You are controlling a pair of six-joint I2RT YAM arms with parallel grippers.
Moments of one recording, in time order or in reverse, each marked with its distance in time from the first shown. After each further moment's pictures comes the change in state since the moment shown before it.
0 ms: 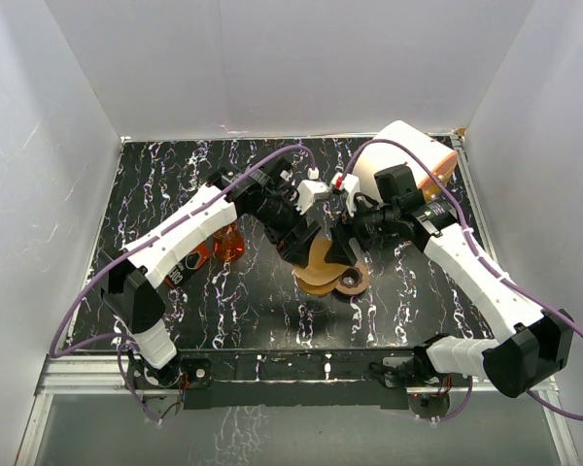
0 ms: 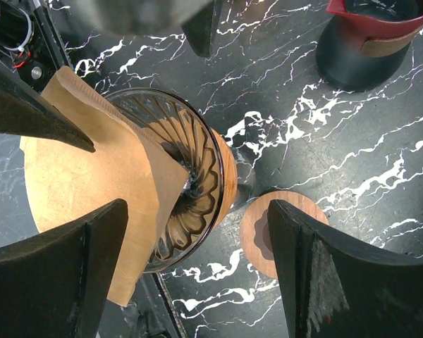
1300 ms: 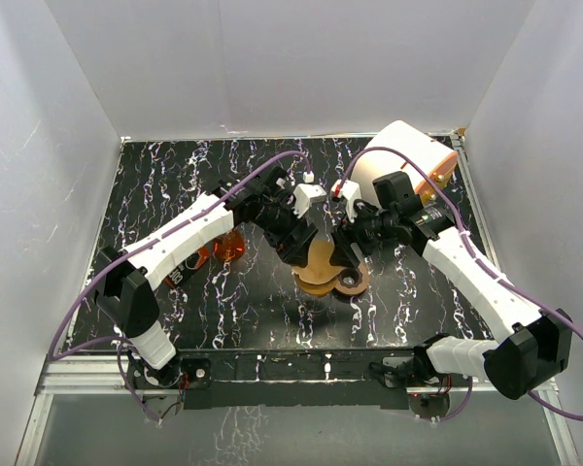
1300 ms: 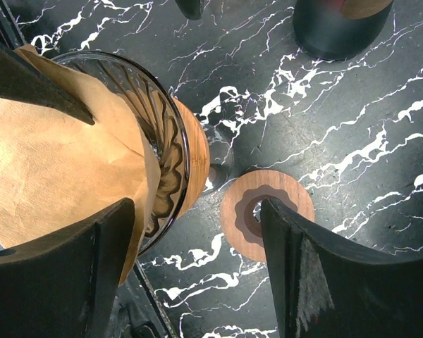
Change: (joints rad) left arm 0.023 -0.042 -0.160 0.183 -0.024 -0.012; right arm -0.001 -0.010 -0.054 0.005 0.092 -0.040
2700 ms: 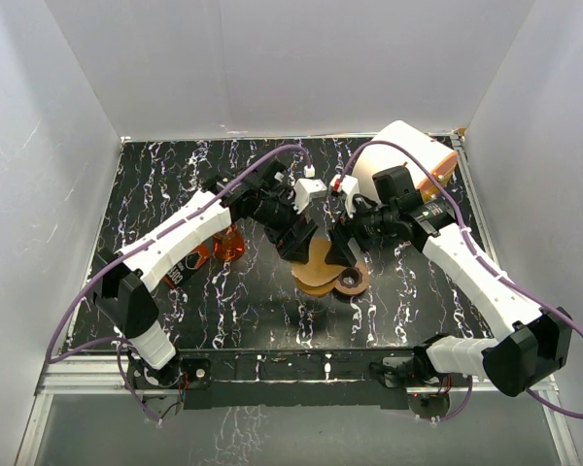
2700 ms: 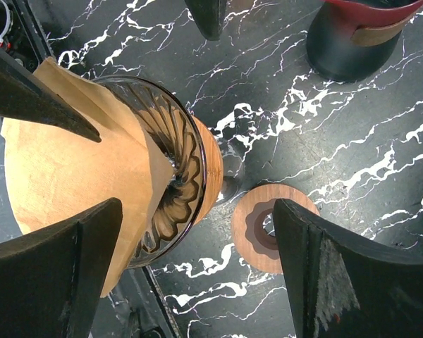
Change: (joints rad) left arm 0.000 -0.006 0.053 -0.033 0.030 0.024; right arm 0.004 0.015 0.046 0.000 -0.050 0.021
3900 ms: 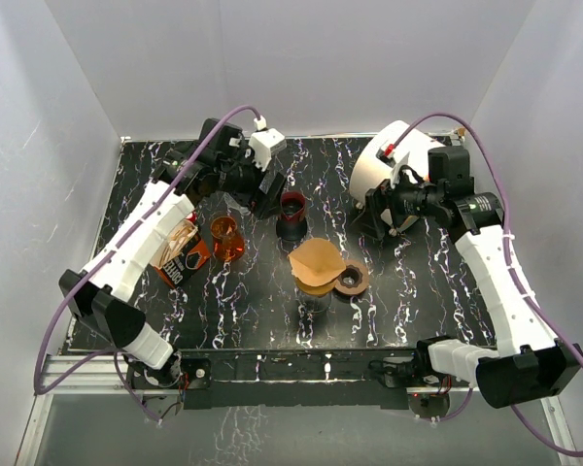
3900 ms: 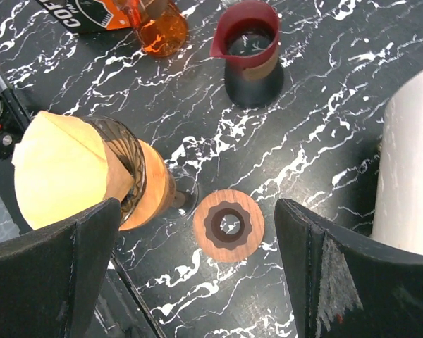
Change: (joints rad) left arm 0.172 -0.107 0.148 -0.025 -0.182 -0.055; right arm -0.260 -0.061 0.144 -0.050 -0.095 0.022
